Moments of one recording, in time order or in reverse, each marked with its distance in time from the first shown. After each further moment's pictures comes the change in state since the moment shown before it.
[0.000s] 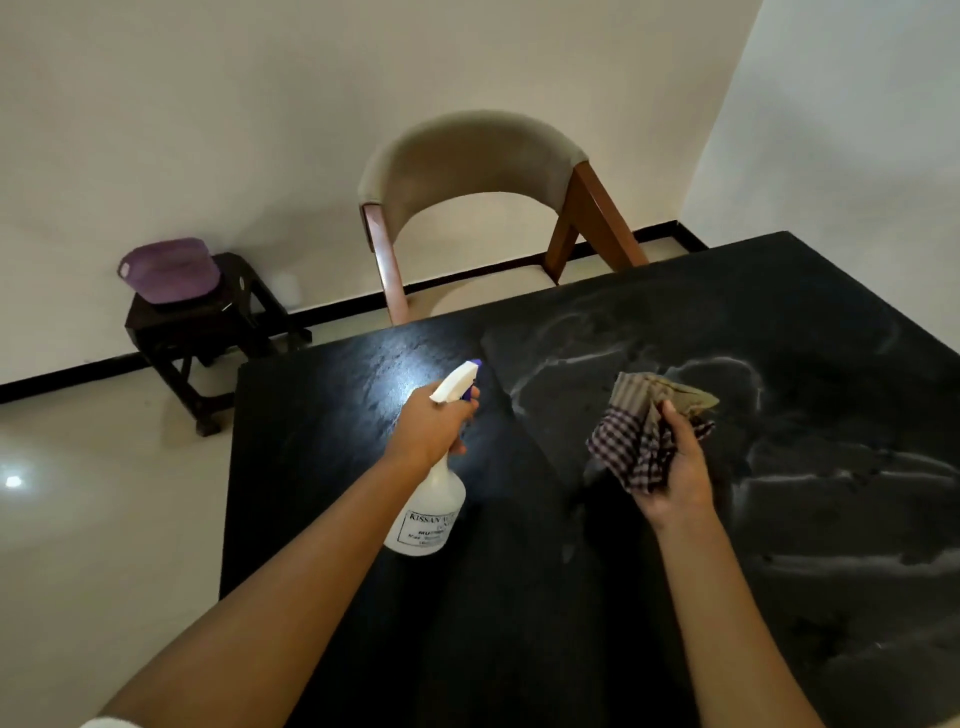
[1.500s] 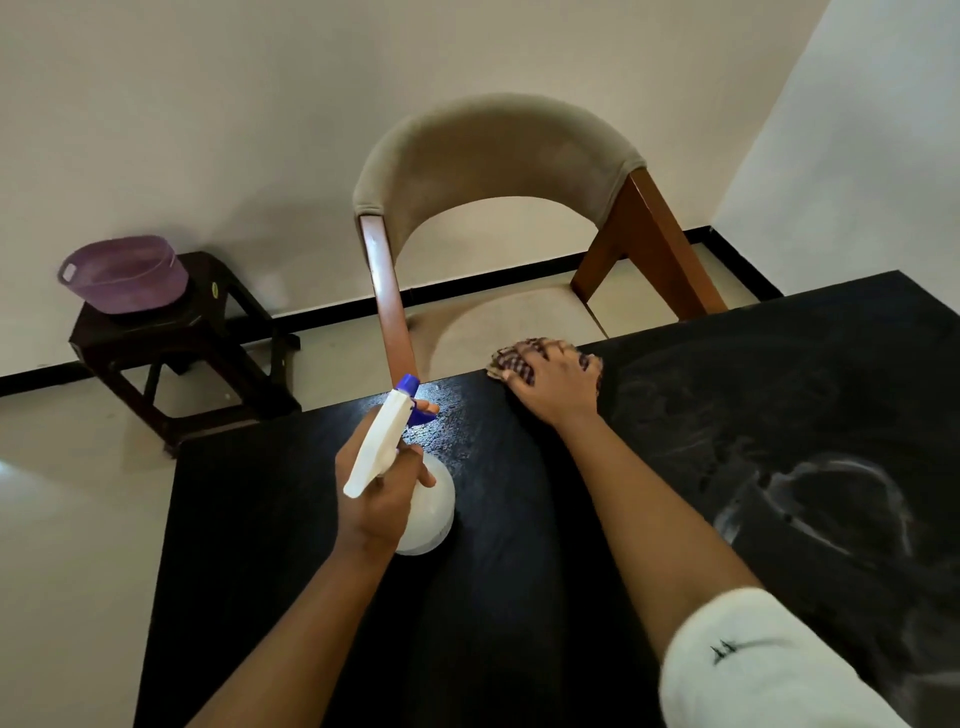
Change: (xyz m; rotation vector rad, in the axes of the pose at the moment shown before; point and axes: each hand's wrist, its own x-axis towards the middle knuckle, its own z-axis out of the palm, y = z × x) left_hand 0.134 -0.031 -0.043 -0.171 0.315 0.488; right_hand 0.306 0.086 0.149 -2.293 -0.187 -0.678
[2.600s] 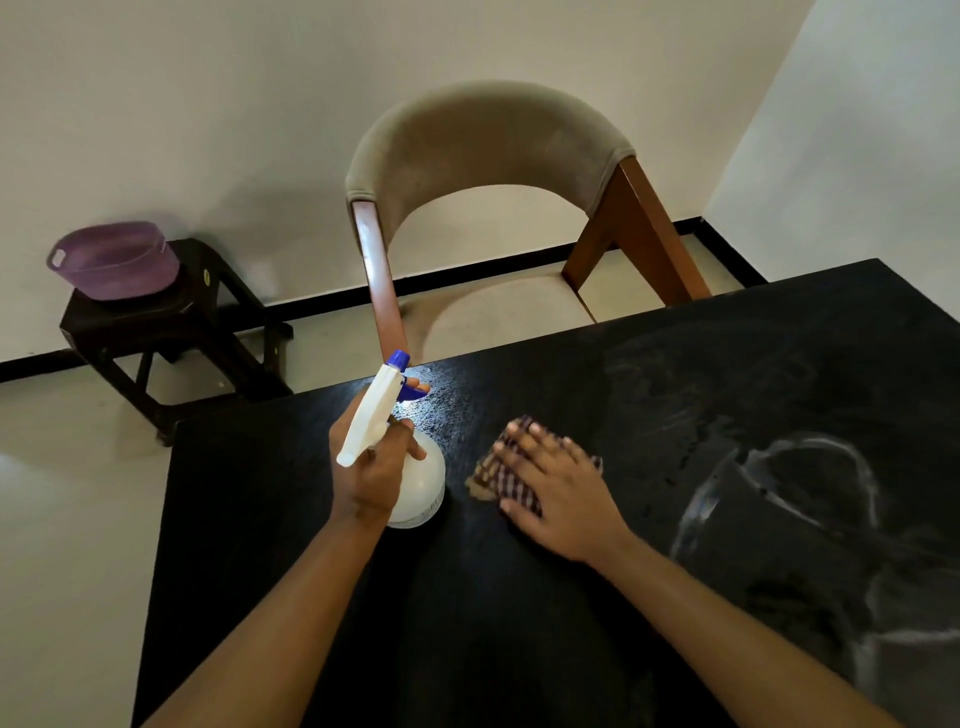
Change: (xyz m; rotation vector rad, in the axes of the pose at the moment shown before) left_hand -0.001 0.003 0.003 0.022 0.067 -0.053; right_hand -0.159 0.016 0.018 -0.015 0.023 -0.393
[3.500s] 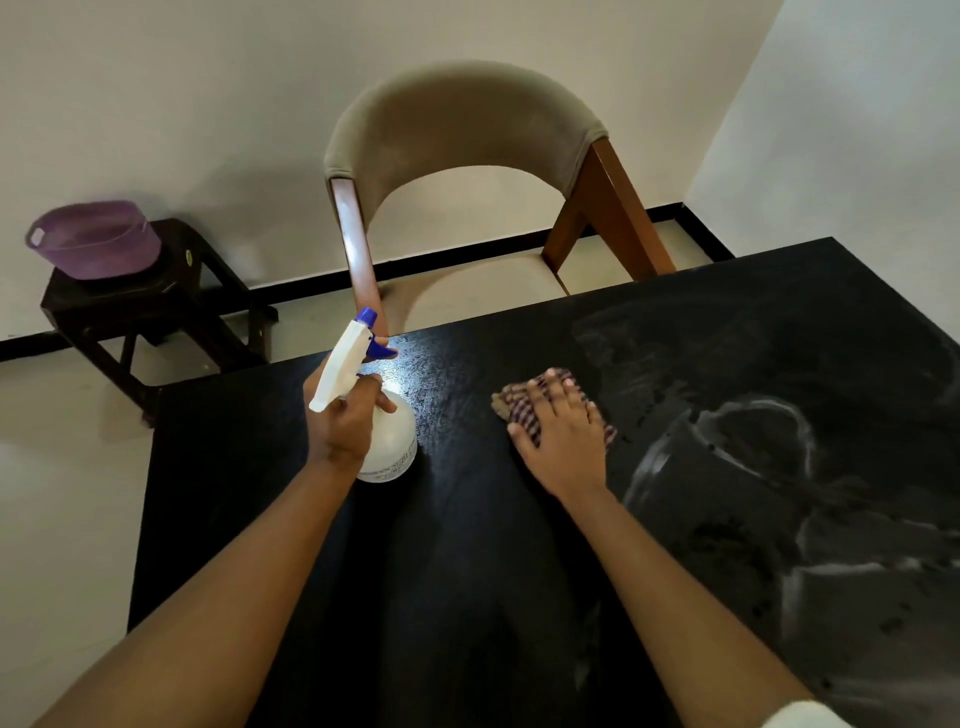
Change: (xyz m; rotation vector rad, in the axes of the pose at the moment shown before) left_hand -0.005 0.001 0.000 0.023 0.005 -0.018; right_hand -0.009 0.017 -0.006 0.007 0.065 0.433
